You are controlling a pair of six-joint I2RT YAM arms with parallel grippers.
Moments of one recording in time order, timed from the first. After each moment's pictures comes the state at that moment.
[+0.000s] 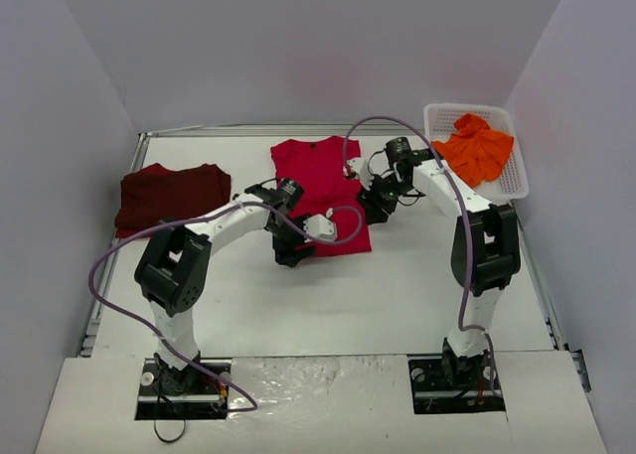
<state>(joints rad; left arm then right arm) -0.56 1.87 1.40 -0.84 0.45 0.85 0.28 1.95 1.55 -0.86 -0.53 -0.85</state>
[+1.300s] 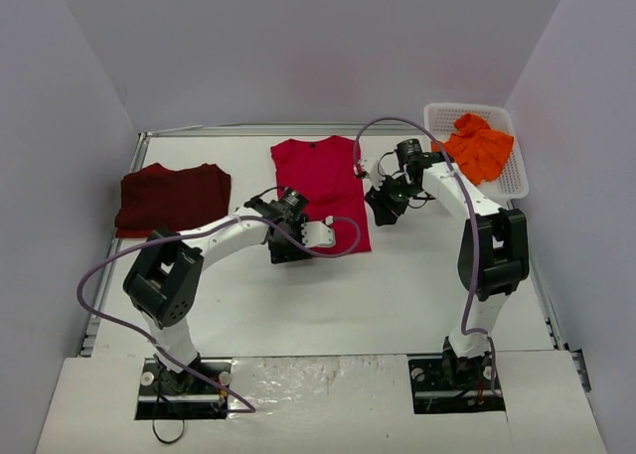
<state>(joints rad) -0.66 1.76 1.24 -0.65 0.07 0.82 0.23 1.87 1.47 -0.85 -0.47 -0.79</state>
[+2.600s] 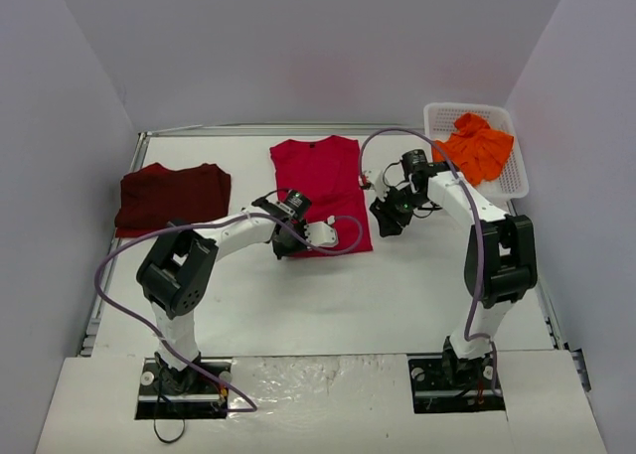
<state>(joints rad) -0.65 1.86 1.24 -0.60 0.11 0.77 0.21 1.82 1.35 -0.84 -0.49 -0.81</state>
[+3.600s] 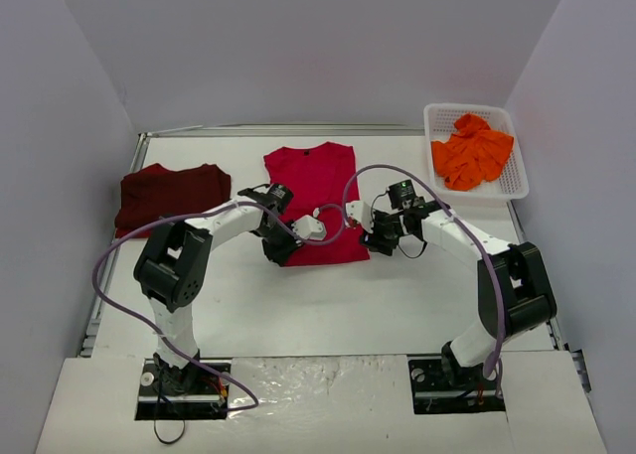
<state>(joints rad) -0.53 1.88 1.29 -0.78 0.40 0.74 0.36 1.57 0.96 -0.46 -0.44 -0.98</state>
